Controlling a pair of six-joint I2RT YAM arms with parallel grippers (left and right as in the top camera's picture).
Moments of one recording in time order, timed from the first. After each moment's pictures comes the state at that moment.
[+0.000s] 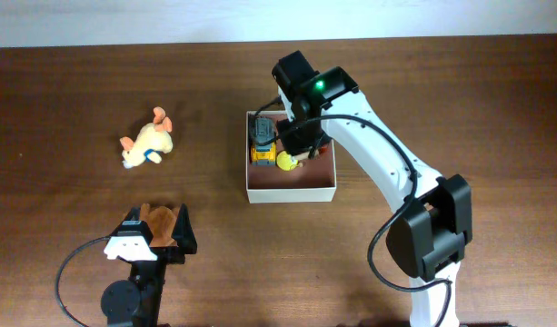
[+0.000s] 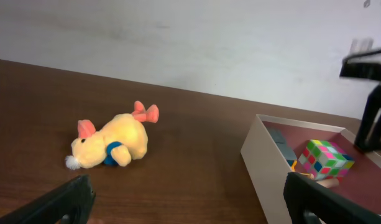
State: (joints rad) left arm 0.09 0.01 0.02 -0.07 0.15 -0.20; right arm 0.51 2.11 1.94 -1.23 -0.03 0.18
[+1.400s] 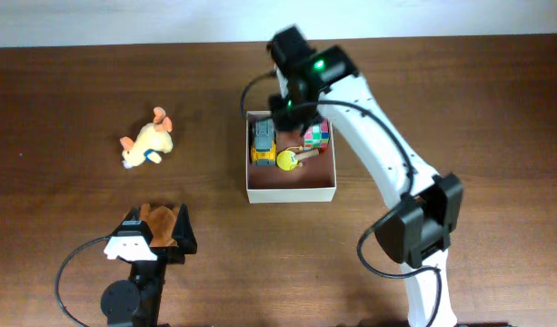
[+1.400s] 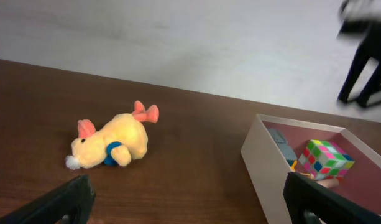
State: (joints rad) left arm 0.09 0.01 0.02 -0.07 0.15 -0.20; right arm 0.50 2.22 2.31 -1.34 -0.05 0.26
